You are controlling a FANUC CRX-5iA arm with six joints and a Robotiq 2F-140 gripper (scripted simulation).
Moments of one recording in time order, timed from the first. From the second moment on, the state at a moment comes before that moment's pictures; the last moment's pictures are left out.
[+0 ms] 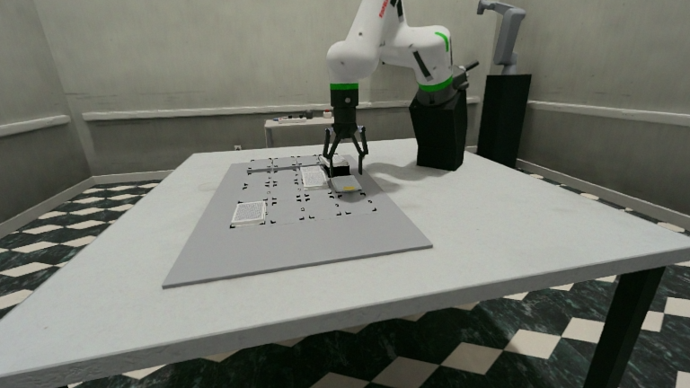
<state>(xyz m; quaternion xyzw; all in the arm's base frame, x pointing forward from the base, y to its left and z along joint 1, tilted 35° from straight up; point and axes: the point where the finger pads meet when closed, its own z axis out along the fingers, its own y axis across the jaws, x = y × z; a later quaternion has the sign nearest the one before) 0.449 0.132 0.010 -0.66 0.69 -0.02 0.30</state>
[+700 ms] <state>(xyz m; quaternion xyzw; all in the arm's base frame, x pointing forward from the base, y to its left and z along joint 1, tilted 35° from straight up) 0.454 0.136 0.001 -0.66 0.69 -0.02 0.30</state>
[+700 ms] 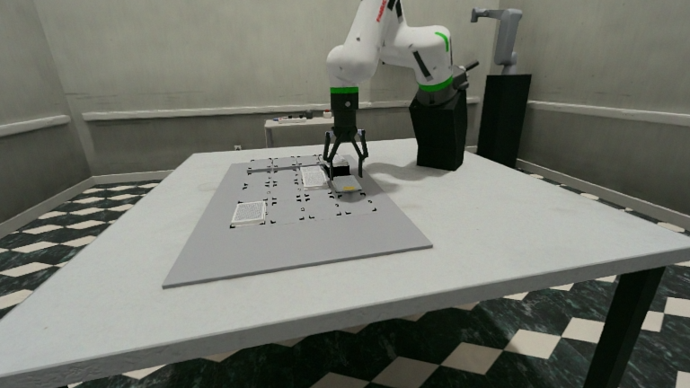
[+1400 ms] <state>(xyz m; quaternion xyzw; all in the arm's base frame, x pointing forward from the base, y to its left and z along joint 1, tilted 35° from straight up) 0.460 0.142 -0.012 -0.66 0.69 -0.02 0.30</state>
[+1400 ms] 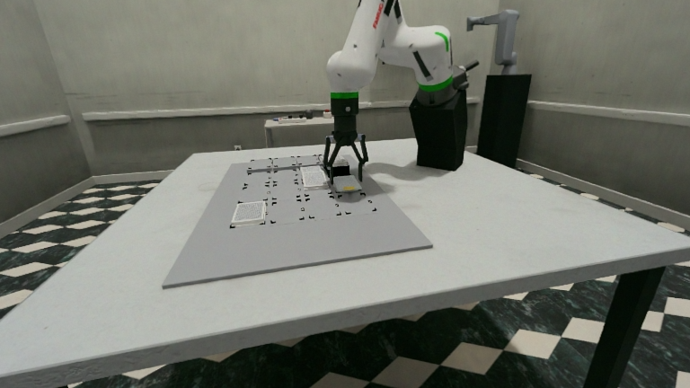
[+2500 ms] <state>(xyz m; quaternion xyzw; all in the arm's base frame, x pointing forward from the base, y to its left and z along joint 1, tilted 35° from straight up) 0.462 0.144 -0.015 -0.66 0.69 -0.02 0.30</state>
